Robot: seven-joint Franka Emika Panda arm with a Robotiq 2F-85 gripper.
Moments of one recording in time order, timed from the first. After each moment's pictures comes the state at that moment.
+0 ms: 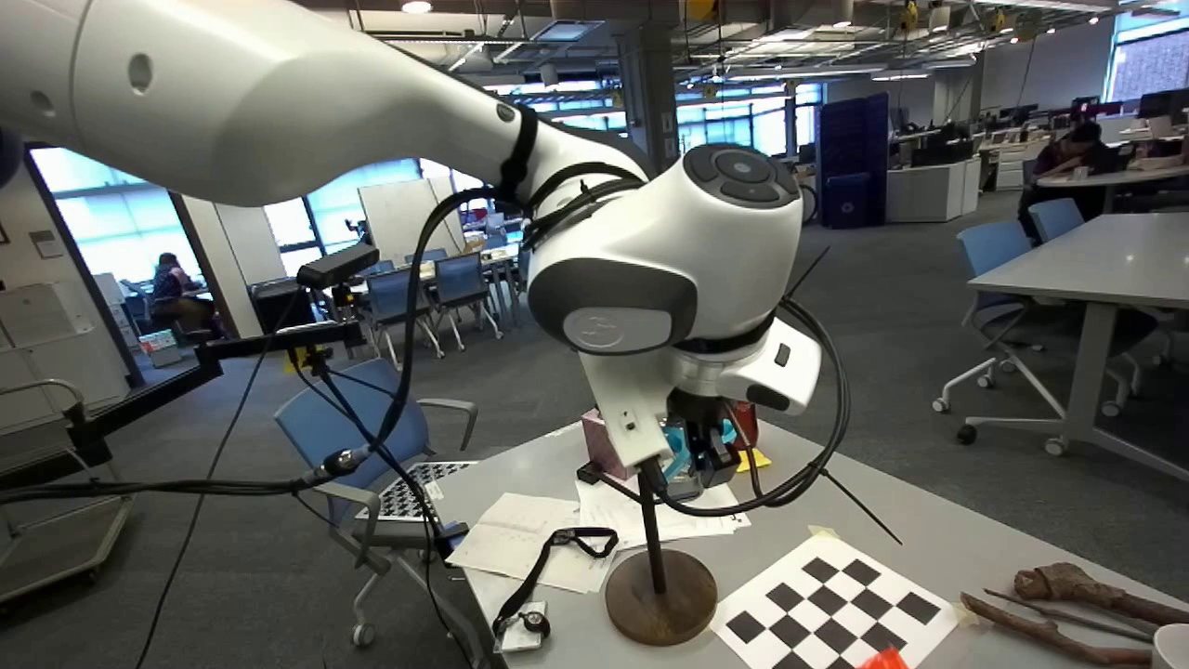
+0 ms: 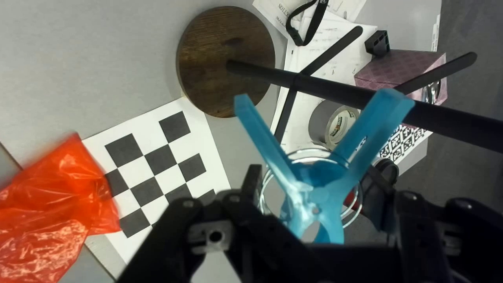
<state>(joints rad) -0.19 0.20 -0.05 -1.98 0.68 2.19 -0.30</state>
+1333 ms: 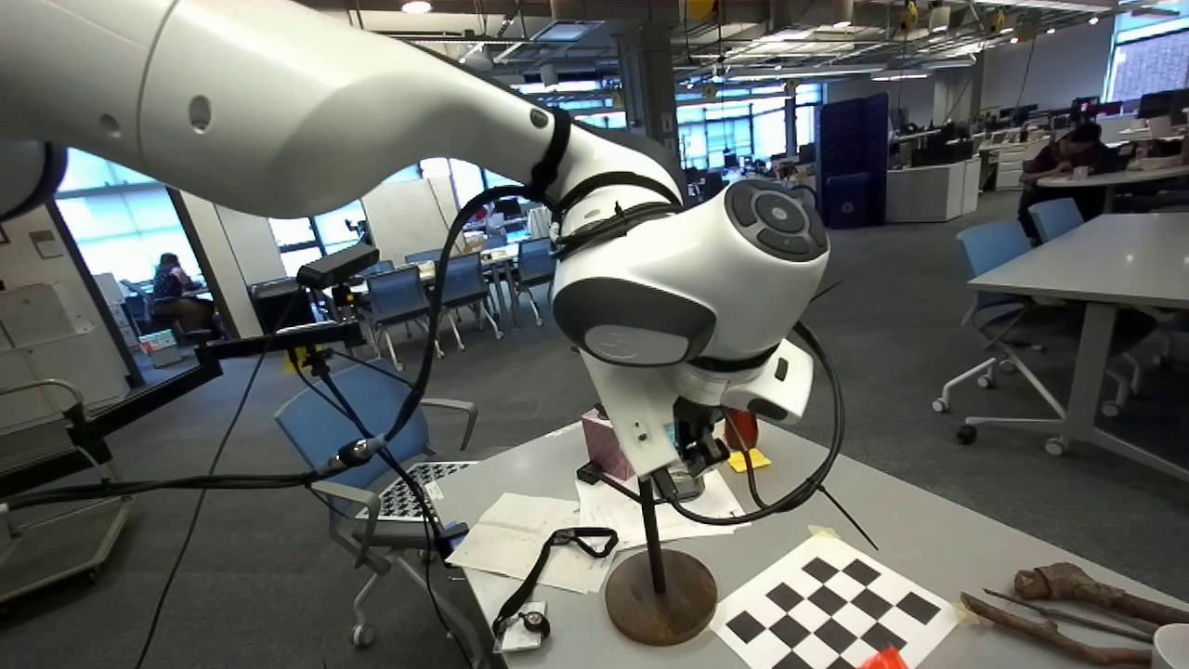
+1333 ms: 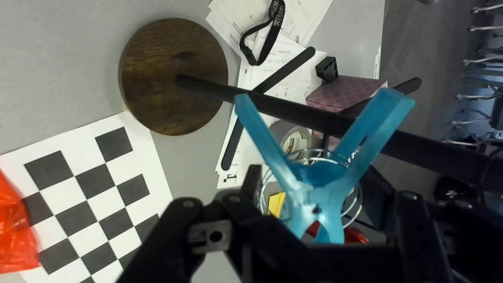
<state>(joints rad) -0.19 0.26 -0.05 -1.92 0.82 2.08 -0.44</state>
